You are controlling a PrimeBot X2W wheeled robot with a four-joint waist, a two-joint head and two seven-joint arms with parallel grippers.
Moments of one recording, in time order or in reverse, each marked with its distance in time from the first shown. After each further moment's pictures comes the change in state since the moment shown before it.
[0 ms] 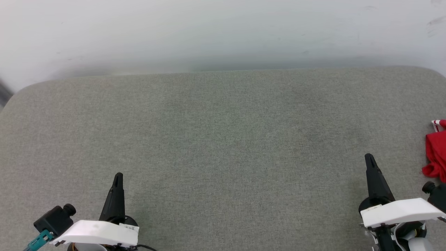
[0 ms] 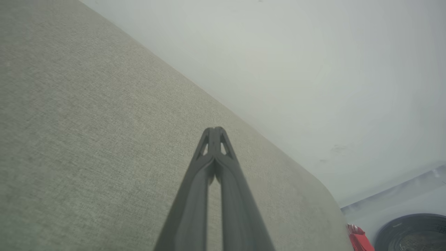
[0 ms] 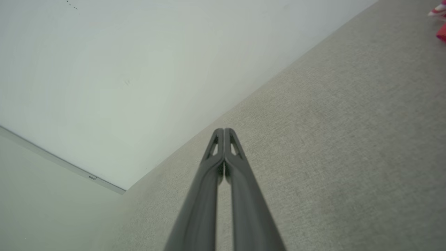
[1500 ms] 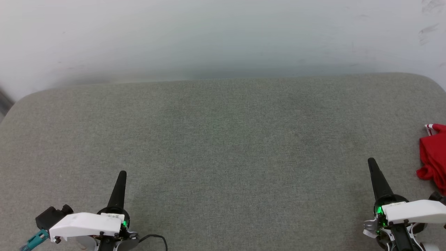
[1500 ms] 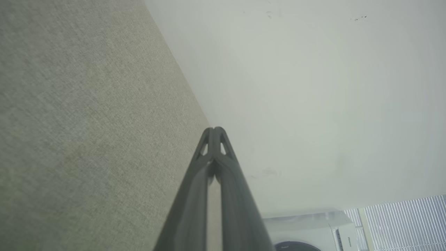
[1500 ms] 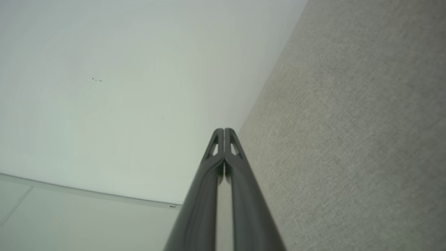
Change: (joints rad) left arm -0.062 0.006 0.014 0.083 -0.504 0.000 0.124; right arm -0.006 0.001 -0.043 0.029 0.498 0.000 0.123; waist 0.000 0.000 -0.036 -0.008
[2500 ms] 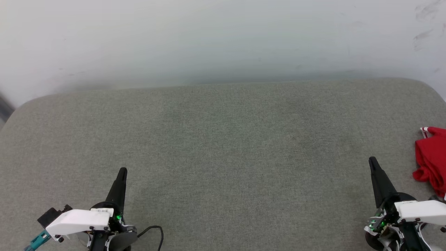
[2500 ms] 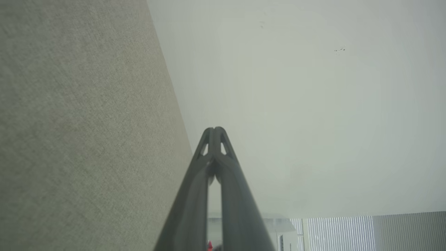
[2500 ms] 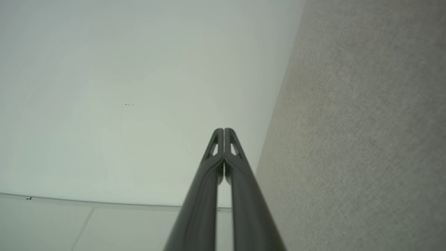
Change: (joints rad) left arm -0.036 -0.001 0.022 0.043 -0.247 -0.001 0.073; right arm -0.010 0.006 -0.029 0.013 0.249 0.000 0.067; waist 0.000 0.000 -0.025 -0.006
